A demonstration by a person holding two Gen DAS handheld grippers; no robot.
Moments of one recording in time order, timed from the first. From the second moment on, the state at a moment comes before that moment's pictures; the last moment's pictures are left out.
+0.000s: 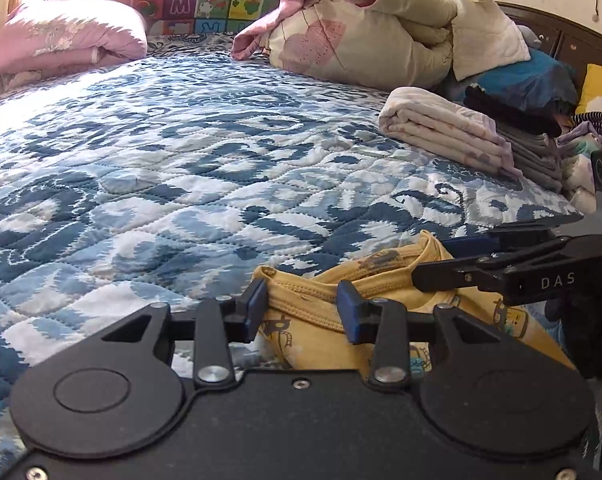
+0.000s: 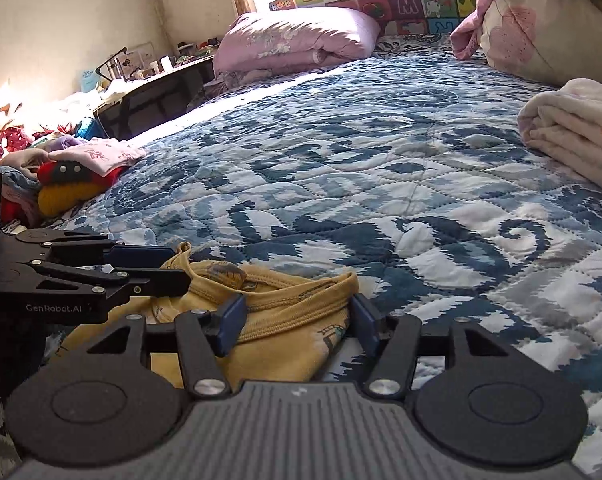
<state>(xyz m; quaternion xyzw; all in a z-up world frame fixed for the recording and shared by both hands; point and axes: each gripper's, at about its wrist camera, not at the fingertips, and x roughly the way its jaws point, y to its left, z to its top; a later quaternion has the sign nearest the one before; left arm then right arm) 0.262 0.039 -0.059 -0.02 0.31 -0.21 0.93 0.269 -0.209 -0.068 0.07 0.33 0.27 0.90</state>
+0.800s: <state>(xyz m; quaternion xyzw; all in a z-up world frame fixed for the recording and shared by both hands) 0.199 0.056 -0.076 -0.33 0.36 -0.17 0.85 0.185 -0.234 -0.087 0.31 0.32 0.20 0.87</state>
